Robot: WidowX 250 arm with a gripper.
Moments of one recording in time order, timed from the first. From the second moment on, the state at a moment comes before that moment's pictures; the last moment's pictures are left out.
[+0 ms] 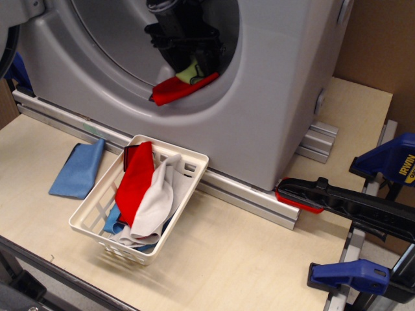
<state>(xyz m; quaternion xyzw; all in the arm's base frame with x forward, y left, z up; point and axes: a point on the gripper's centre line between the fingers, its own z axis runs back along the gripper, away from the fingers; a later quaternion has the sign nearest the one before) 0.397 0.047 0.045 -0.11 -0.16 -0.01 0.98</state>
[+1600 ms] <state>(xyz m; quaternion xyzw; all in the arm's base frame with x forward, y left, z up) 0.257 0.053 0.021 -0.04 -0.05 0.04 1.00</state>
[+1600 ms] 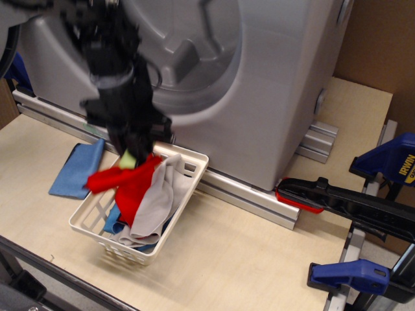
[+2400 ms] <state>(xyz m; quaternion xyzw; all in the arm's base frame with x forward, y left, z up) 0.251 0.056 0.004 -0.03 -0.02 0.05 1.00</state>
